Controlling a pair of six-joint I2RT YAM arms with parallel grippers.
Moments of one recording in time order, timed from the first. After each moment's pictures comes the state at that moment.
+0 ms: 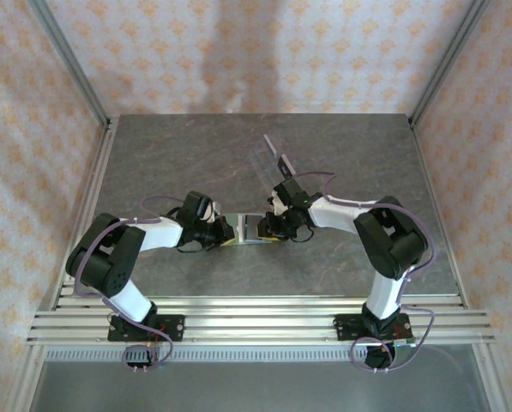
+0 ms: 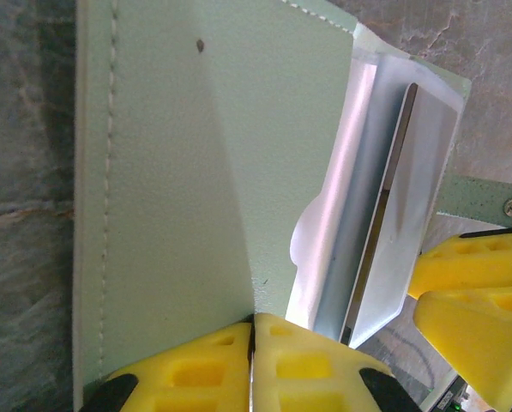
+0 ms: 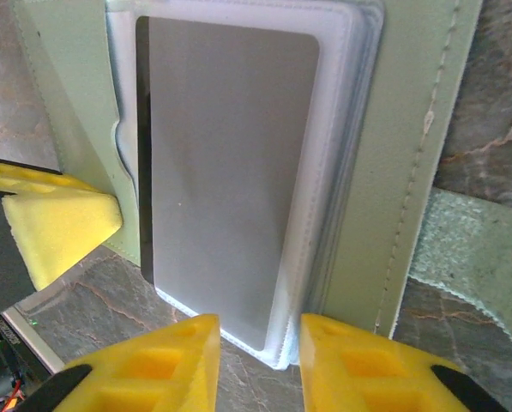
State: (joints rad) left arm -0.37 1.62 0.63 0.01 0.53 -0.85; right arm 0.63 1.80 1.00 -0.33 -0.51 0.61
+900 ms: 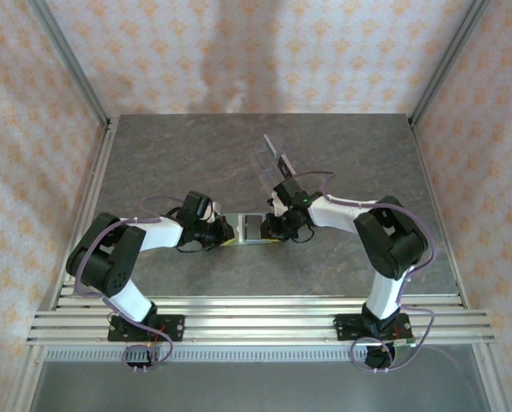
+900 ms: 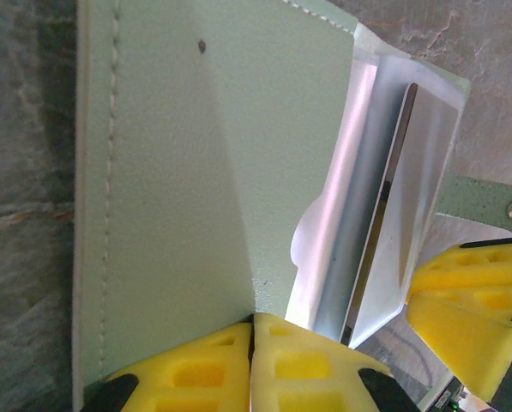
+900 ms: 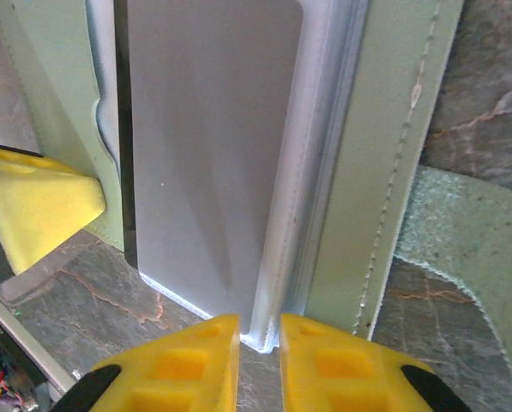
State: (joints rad) left arm -0.37 1.63 0.63 0.01 0.53 -0.86; right arm 0.63 1.80 1.01 -0.38 -0.50 0.58
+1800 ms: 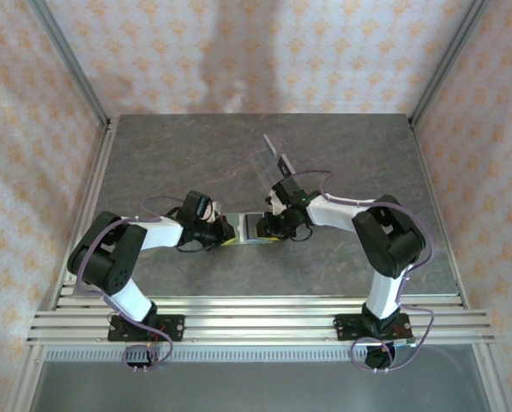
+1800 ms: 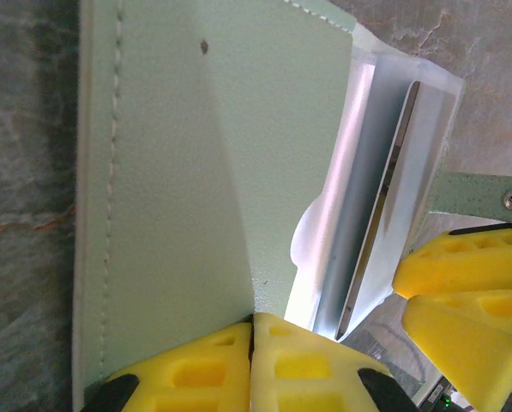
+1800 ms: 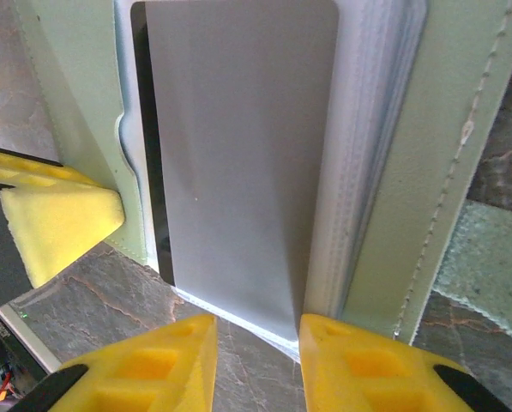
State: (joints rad) left arm -0.37 1.64 0.63 0.03 0.55 -0.86; right arm 0.63 1.81 1.03 -0.37 -0.50 0.58
